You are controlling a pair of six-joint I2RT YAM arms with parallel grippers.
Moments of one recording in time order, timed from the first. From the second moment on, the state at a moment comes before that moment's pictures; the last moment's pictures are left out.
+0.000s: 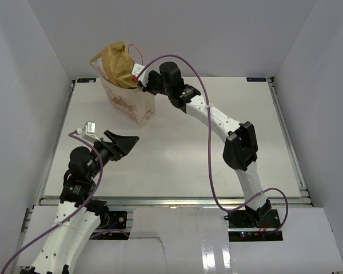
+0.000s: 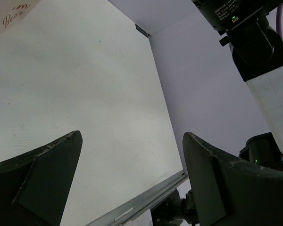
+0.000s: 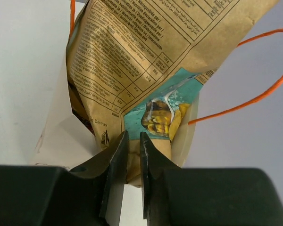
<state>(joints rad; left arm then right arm) -0.25 0.46 0.53 -0.15 0.29 -0.91 0.75 2.18 2.11 -0.11 -0.27 -0.66</state>
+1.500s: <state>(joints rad) -0.25 0.53 0.65 -0.27 0.22 -0.74 0.38 1.66 1.62 -0.30 -0.64 -0.23</state>
